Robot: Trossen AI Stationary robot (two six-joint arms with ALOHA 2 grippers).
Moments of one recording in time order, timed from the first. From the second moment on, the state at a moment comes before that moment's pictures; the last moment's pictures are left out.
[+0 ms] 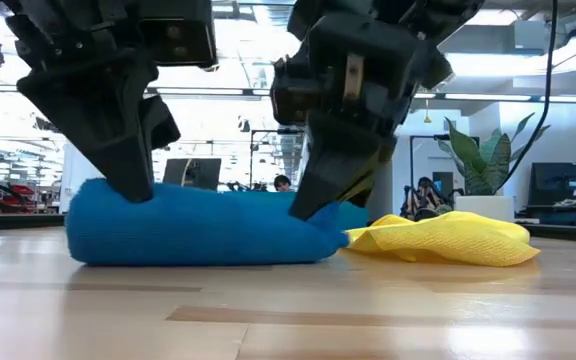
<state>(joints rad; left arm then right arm) -0.51 1.75 1.03 -0.33 -0.11 -0.64 0.20 1.99 1.18 -0.13 -0.27 0.44</state>
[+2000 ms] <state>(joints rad) -0.61 1.79 1.02 -0.37 -0.53 -0.37 0.10 2.05 1.18 -0.12 -0.58 0.70</state>
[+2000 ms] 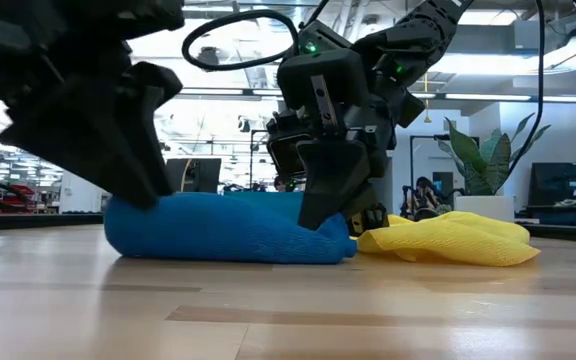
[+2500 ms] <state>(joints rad) -0.49 1.79 0.94 -0.38 -0.47 -0.51 0.10 2.05 1.18 -0.13 -0.60 0.68</state>
